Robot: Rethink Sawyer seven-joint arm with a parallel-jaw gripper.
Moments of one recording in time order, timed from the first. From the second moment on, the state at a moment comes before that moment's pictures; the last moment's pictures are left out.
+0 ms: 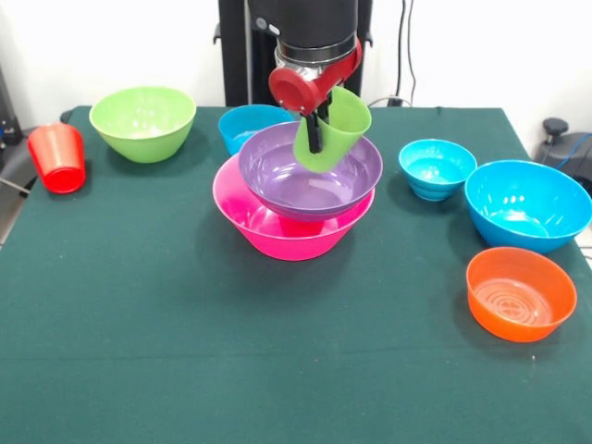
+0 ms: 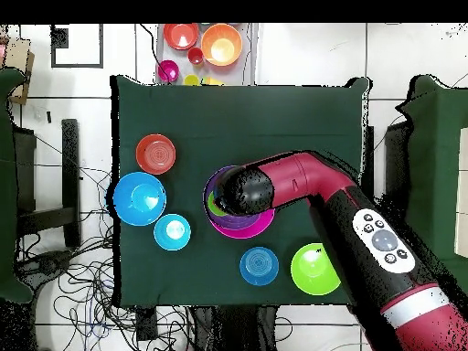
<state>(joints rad) -0.77 -0.69 0.79 1.78 -0.64 0.86 1.08</state>
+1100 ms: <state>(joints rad) -0.77 -0.62 0.79 1.70 -0.65 0.86 1.08</state>
